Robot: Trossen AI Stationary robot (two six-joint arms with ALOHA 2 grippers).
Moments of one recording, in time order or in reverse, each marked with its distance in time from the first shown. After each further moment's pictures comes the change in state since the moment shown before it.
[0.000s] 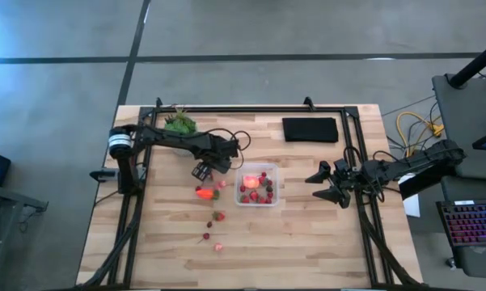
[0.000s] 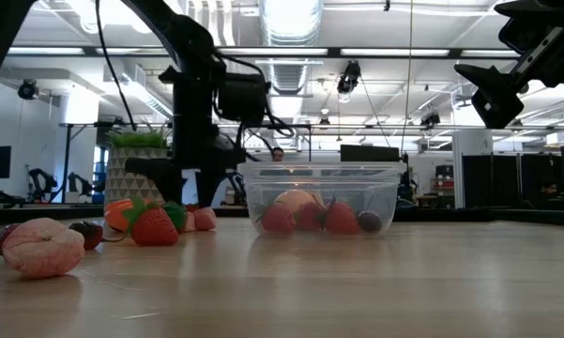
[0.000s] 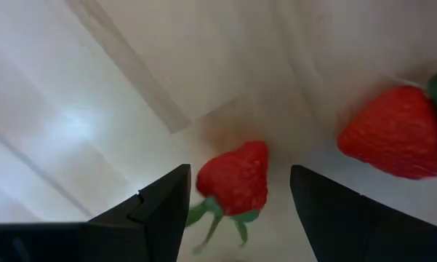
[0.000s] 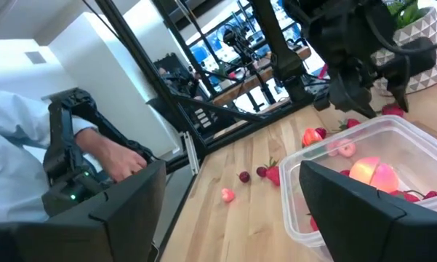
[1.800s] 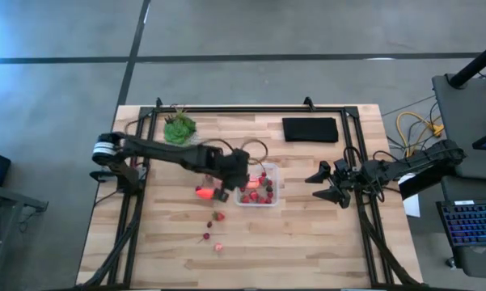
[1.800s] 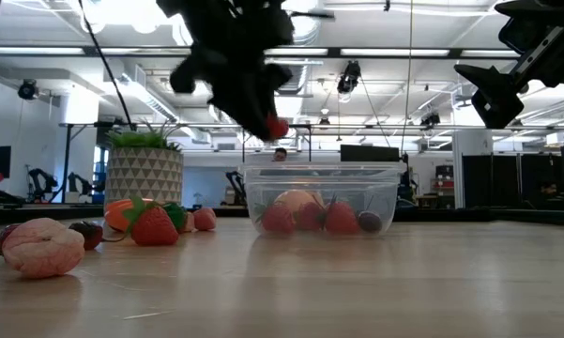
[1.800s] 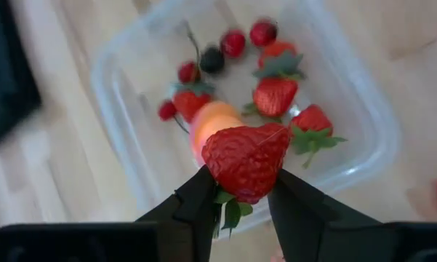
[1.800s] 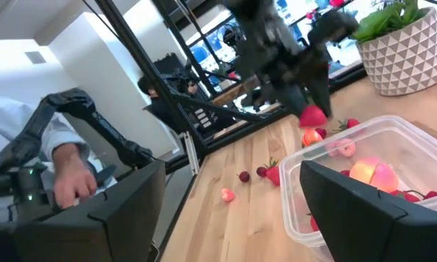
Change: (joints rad) left arm -0.252 -0.123 0.160 0.207 0.167 -0.296; right arm 0.000 0.000 0.000 0.000 0.000 0.000
